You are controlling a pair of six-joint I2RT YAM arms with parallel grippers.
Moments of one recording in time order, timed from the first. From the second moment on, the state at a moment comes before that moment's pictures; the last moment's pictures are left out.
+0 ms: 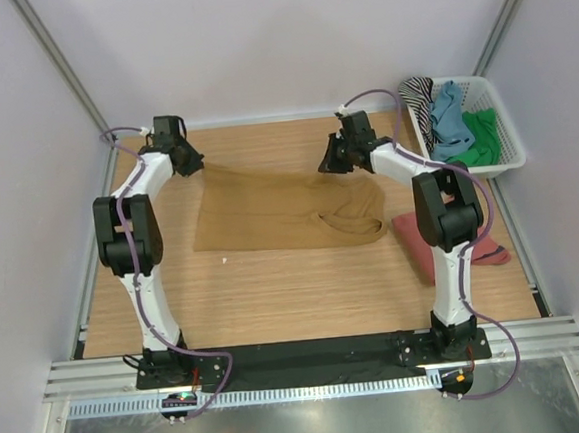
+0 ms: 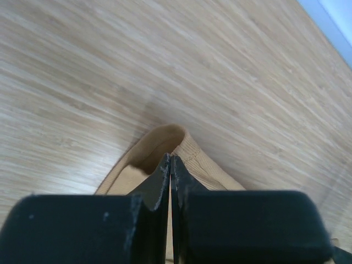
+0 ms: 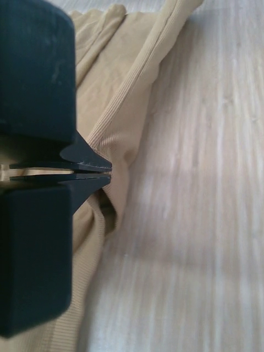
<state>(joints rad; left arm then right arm) -0.04 2.09 1.68 -0.41 0.00 -0.68 0.32 2.10 1.57 -0.22 -0.23 0.48</state>
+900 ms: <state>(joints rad) -0.04 1.84 1.28 -0.25 -0.03 -0.66 0.46 1.83 1.20 -0.13 -0.10 0.48</state>
